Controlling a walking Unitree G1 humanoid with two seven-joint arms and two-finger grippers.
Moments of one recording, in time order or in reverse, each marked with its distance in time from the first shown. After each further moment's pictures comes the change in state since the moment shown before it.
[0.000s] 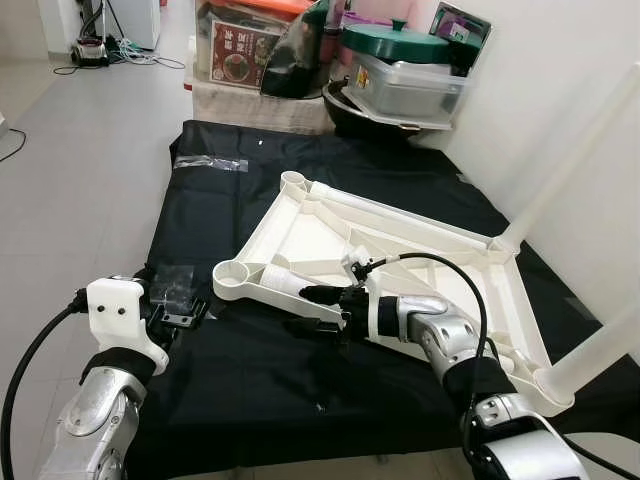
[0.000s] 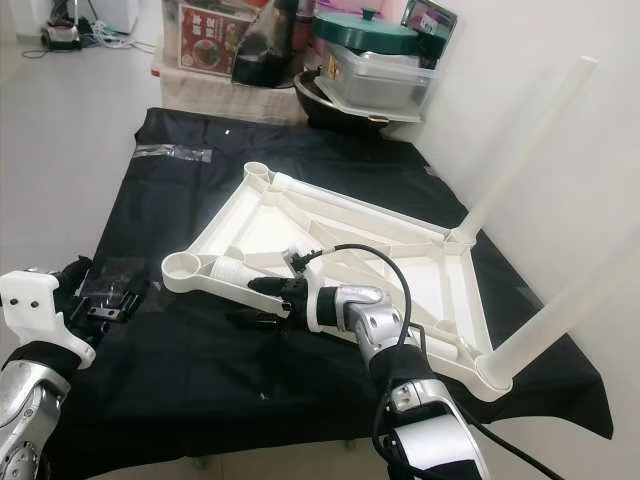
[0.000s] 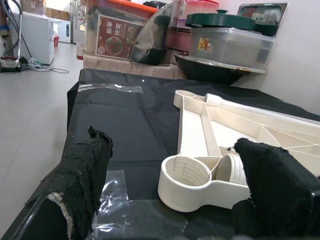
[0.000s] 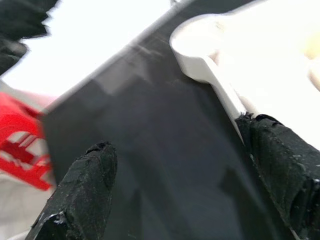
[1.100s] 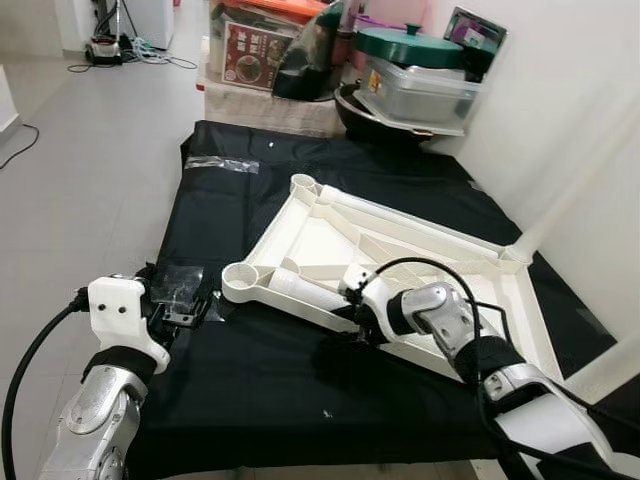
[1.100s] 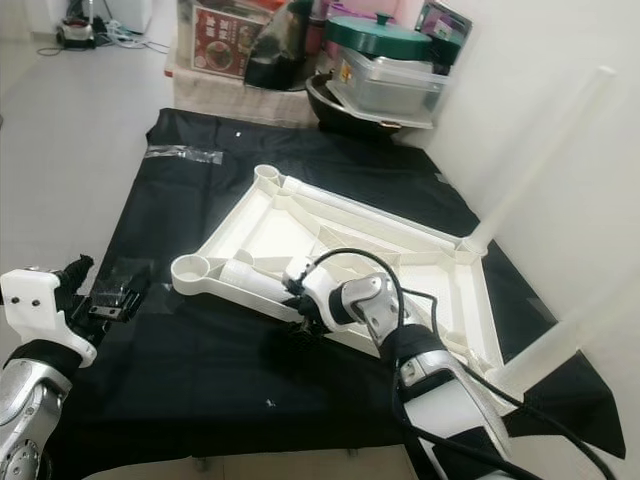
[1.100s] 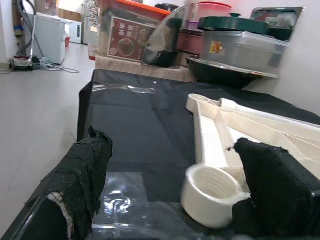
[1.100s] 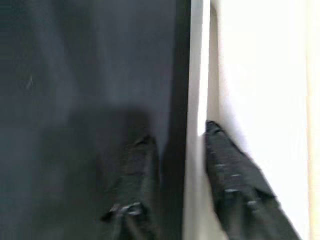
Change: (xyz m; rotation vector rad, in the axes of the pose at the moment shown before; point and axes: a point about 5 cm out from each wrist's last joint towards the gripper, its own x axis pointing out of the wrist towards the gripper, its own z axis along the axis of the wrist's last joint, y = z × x) left arm 0.002 -0.001 0.000 -0.007 -0.003 -0.003; right arm -0.033 -0.022 -0.009 -0.490 0.551 0.049
